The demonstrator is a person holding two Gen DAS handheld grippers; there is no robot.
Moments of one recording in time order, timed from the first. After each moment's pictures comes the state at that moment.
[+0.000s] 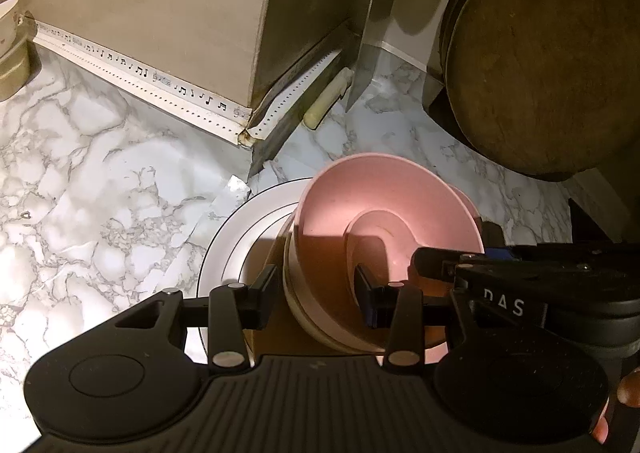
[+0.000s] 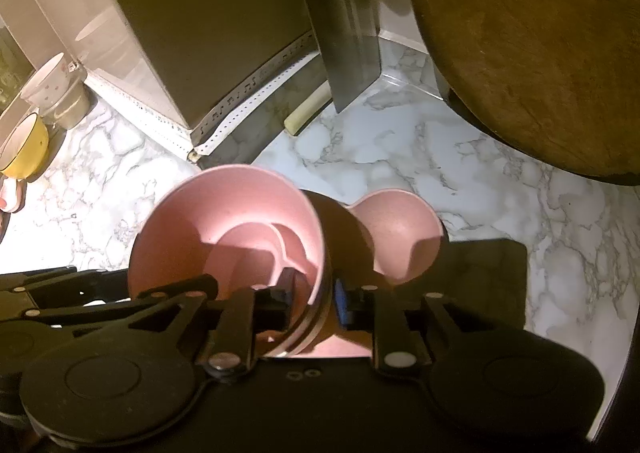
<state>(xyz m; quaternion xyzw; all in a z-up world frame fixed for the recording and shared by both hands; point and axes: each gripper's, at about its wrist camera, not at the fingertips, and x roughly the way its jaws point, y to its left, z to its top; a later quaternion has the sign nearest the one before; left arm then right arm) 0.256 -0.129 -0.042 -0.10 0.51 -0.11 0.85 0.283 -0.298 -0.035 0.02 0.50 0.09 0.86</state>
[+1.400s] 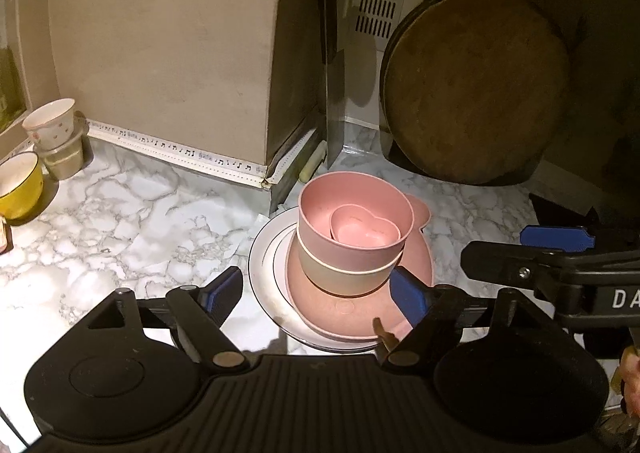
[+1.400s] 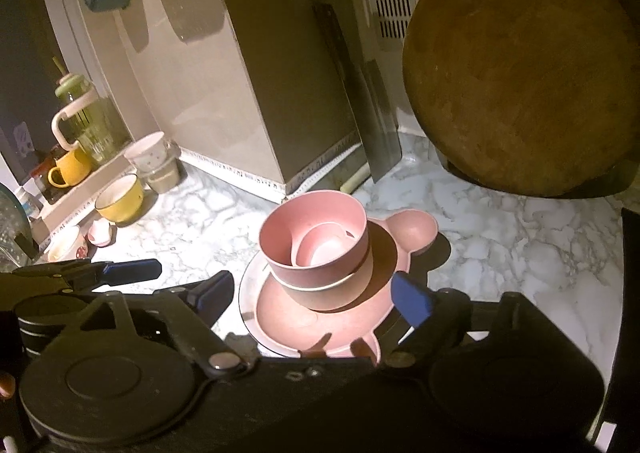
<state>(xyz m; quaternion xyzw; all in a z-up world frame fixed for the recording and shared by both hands) 0.106 -0.105 0.020 -0.03 0.36 -0.12 0.93 0.117 -0.314 0.020 0.07 0.31 0.14 0.94</state>
